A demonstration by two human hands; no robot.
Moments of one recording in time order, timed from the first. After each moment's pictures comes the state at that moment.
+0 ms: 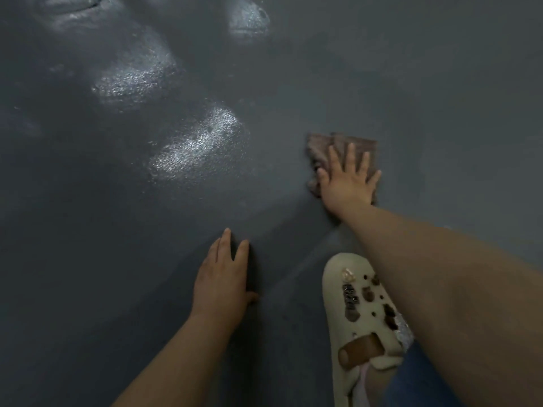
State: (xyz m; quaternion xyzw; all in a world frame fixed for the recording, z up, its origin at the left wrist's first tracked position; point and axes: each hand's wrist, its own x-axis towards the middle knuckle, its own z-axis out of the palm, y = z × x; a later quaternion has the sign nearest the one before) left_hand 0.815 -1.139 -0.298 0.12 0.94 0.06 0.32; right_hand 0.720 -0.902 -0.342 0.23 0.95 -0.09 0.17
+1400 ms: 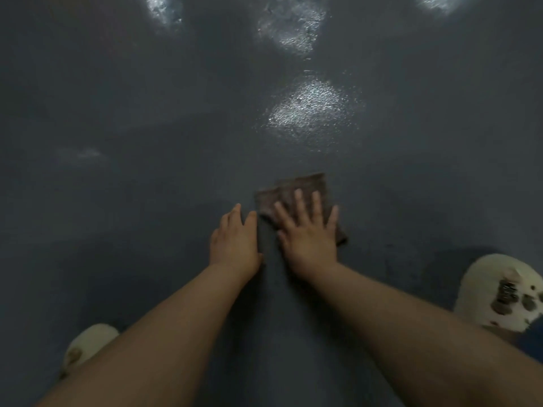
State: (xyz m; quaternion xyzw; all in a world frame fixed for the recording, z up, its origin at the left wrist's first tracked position) left_hand 0.928 -1.317 -0.267 -0.19 0.92 0.07 0.32; right_hand 0.890 -1.194 -0.335 -0.24 0.94 -0.07 0.23
